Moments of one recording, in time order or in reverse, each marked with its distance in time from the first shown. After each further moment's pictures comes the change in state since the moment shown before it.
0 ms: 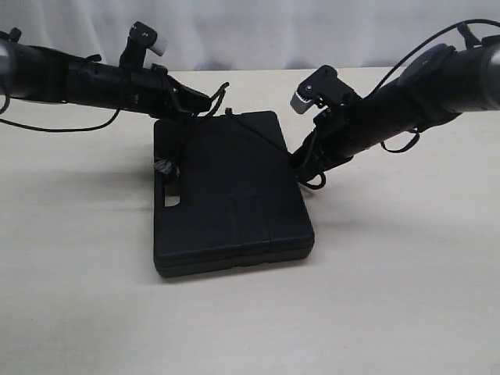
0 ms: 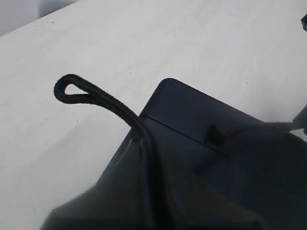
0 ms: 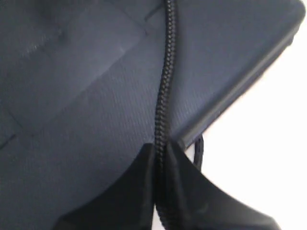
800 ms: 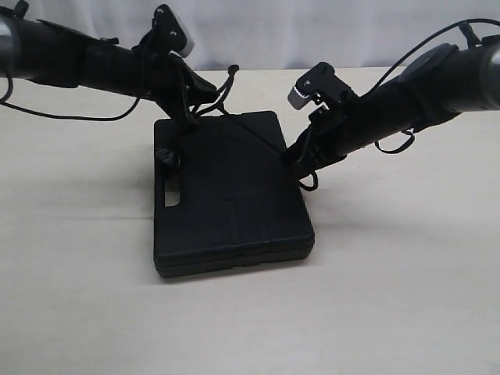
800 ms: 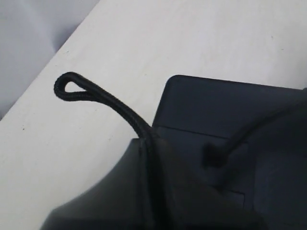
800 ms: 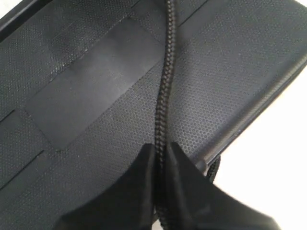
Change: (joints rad) left arm -0.090 -0.094 0.000 0.154 -0.196 0.180; right arm 0.000 0.000 0.000 0.108 0.043 -0.078
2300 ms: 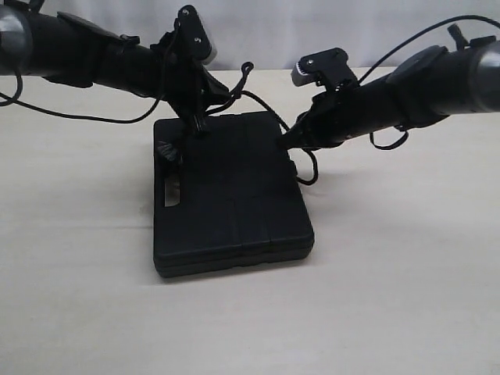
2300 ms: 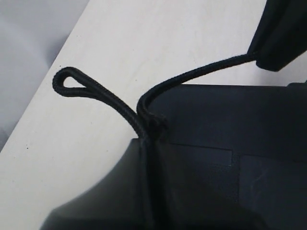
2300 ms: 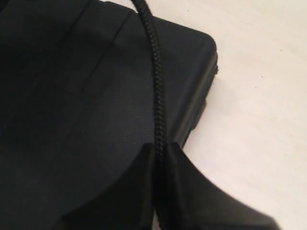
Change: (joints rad) left arm -0.071 -0.049 0.015 0.089 -0.097 0.000; right arm 0.048 0.000 0.000 0.047 -0.253 0.242
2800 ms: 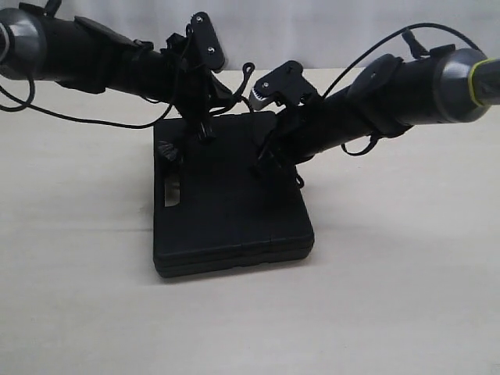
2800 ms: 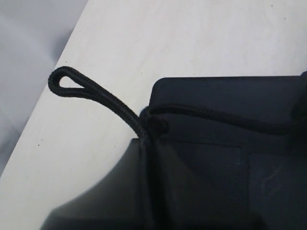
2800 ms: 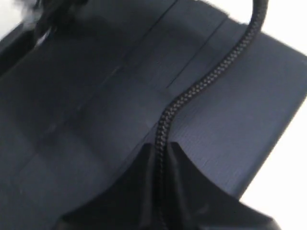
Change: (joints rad) left arm -0.047 0.000 0.008 0.042 -0.117 0.000; right arm 0.126 0.000 0.000 -0.147 -0.022 0.008
